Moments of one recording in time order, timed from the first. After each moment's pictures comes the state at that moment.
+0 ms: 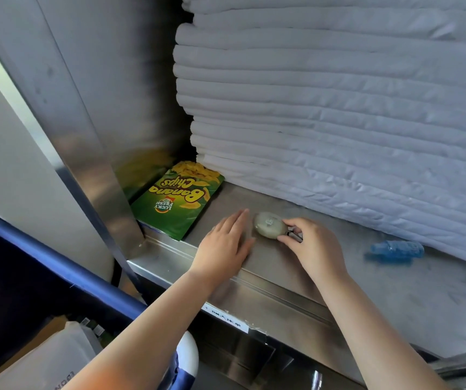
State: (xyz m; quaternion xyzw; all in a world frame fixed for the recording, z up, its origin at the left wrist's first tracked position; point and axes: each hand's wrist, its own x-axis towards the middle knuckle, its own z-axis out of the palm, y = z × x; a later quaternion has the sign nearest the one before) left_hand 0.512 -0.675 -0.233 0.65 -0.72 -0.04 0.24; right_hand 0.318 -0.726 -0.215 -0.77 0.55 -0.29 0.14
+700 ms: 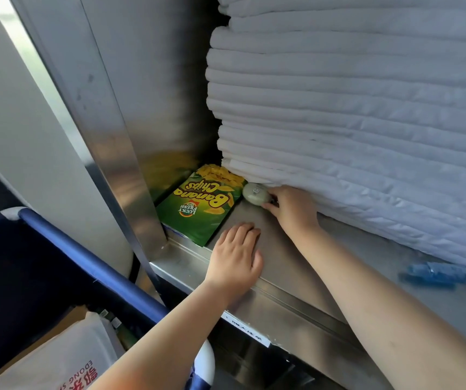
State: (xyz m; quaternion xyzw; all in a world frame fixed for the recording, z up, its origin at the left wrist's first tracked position) left_hand 0.523 -0.664 -0.229 0.69 -0.69 0.02 0.23; right_hand 0.415 -0.805 -0.194 -0.86 0.48 -0.18 0.04
